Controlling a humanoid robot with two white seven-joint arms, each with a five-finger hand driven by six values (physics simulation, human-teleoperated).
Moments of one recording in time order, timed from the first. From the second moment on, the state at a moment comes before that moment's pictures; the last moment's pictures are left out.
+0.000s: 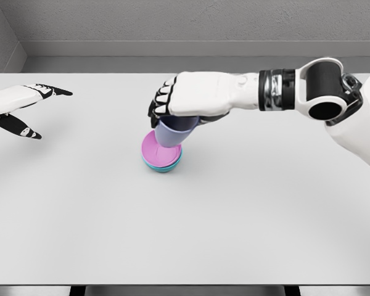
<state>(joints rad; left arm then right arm) -0.60 0.84 -0.42 -1.15 -0.20 -0.61 -0.57 -0.96 -0.53 0.82 -1.62 0.35 -0.57 0.61</state>
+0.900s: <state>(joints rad) -0.60 0.84 -0.42 -1.15 -0.20 -0.61 -0.57 -0.95 -0.44 0.88 -1.46 0.41 -0.57 0.61</state>
